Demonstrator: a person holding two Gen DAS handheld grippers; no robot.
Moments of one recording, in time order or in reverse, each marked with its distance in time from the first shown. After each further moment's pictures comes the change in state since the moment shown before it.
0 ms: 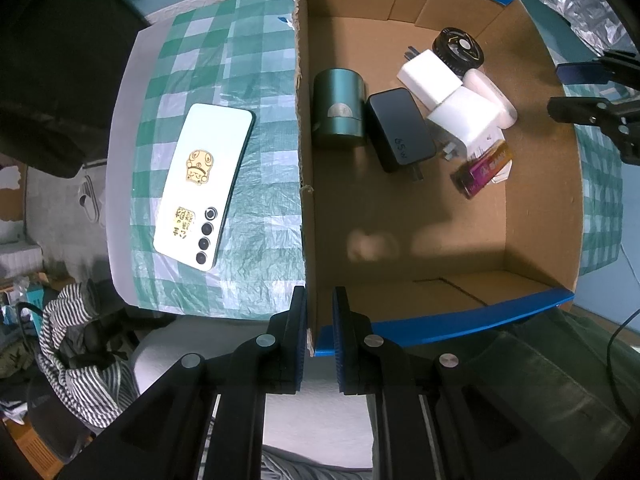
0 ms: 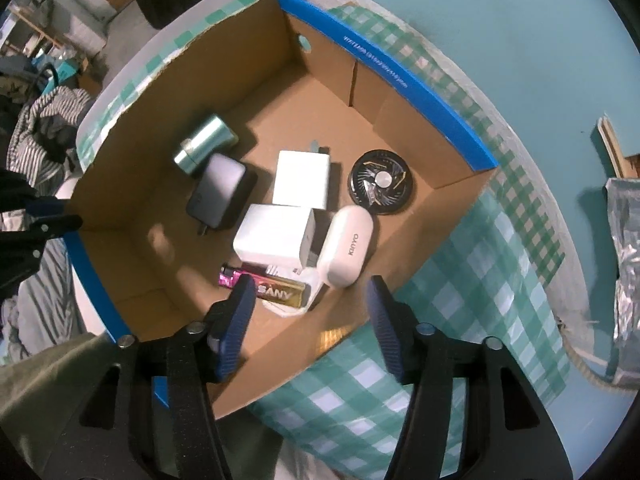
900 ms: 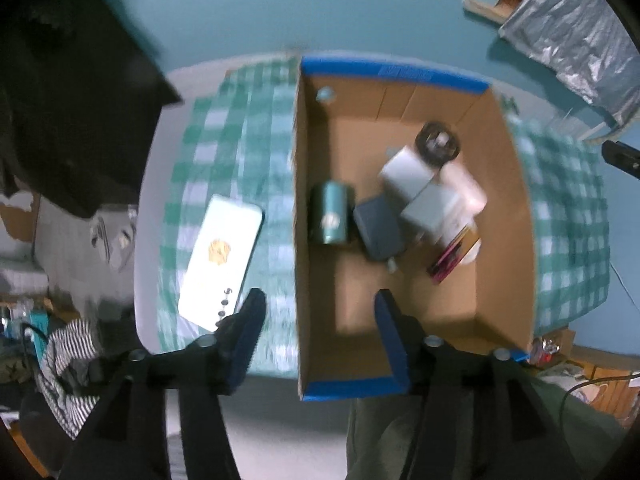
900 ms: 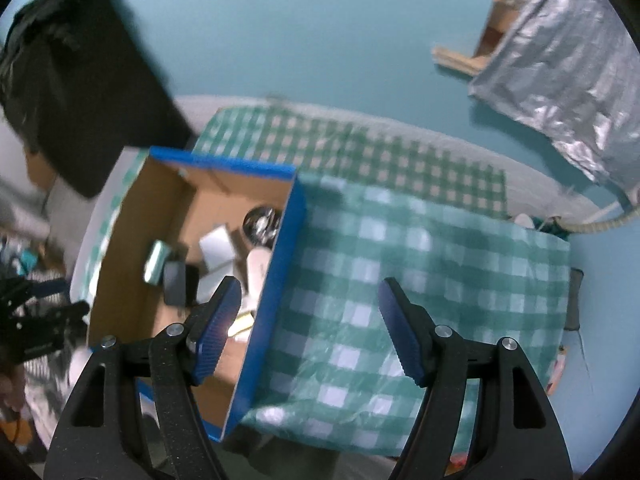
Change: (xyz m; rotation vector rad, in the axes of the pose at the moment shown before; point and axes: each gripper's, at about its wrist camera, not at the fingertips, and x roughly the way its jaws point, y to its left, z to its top) left arm -0.074 -0.014 0.021 -0.012 -0.266 0.015; right arm -0.103 -0.063 -0.089 0.558 -0.365 -0.113
